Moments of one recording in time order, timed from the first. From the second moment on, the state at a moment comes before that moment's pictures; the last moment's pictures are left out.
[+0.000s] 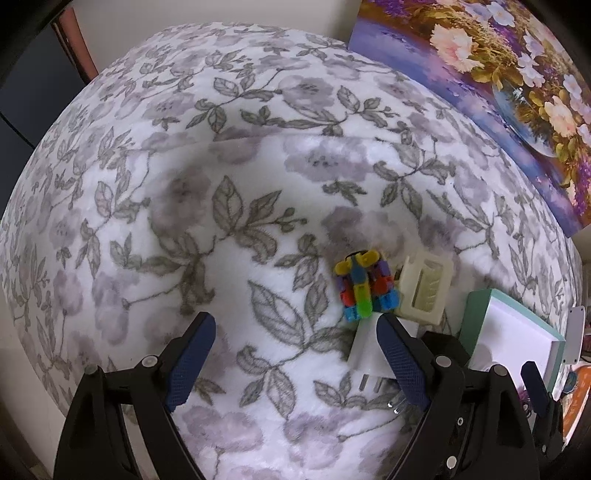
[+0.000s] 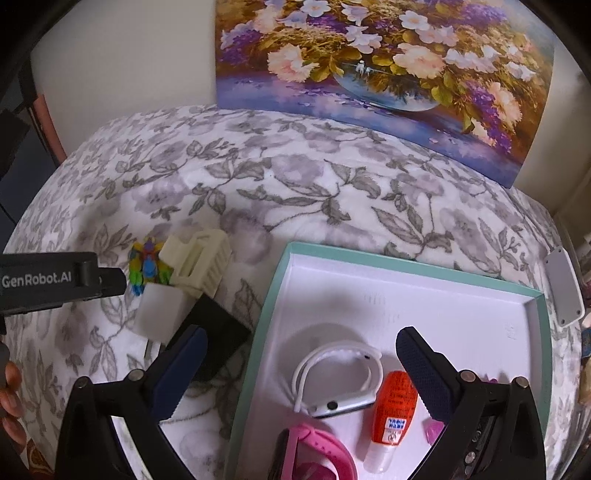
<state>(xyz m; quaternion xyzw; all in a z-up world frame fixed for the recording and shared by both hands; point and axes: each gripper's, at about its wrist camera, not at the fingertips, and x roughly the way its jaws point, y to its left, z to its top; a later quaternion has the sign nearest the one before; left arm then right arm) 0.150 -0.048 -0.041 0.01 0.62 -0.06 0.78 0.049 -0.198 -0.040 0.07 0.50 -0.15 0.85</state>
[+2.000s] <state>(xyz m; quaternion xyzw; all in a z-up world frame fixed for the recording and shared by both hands) 0.128 -0.049 -0.079 -0.01 0.65 -0.14 0.74 0.042 -0.200 -0.026 0.05 0.46 -0.11 0.88</state>
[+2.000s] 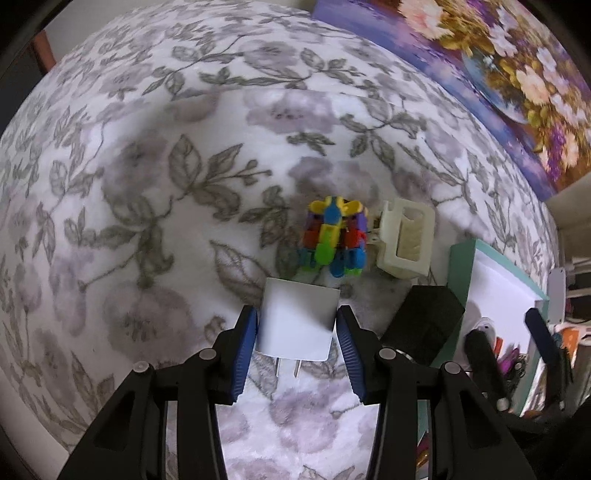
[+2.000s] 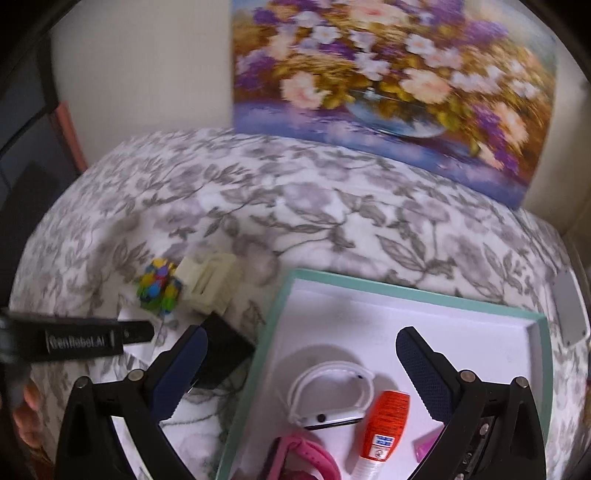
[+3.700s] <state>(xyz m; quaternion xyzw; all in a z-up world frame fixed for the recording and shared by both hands) 0.128 -0.034 -0.091 -0.02 0.67 -0.13 0.73 0.054 -0.161 -0.051 -0.01 0.49 -0.03 0.87</state>
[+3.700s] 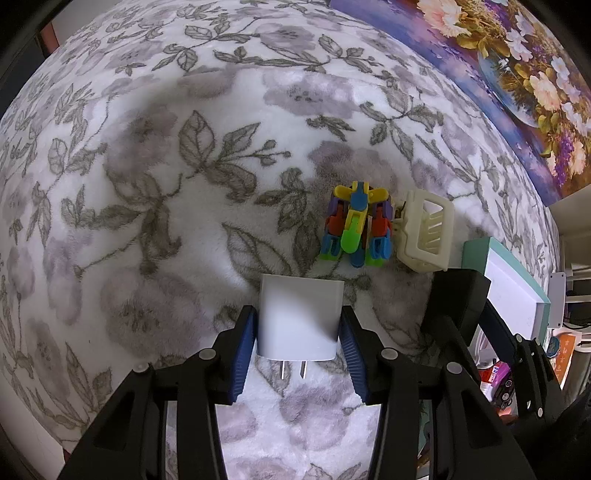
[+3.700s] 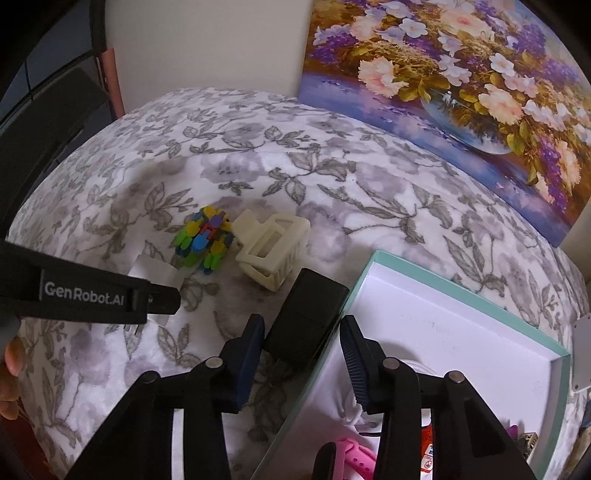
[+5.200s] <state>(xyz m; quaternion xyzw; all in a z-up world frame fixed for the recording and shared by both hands) 0.128 -0.034 -0.091 -0.03 0.67 -0.13 0.73 0.029 -0.184 -0.039 0.00 0.51 -0.05 0.86</state>
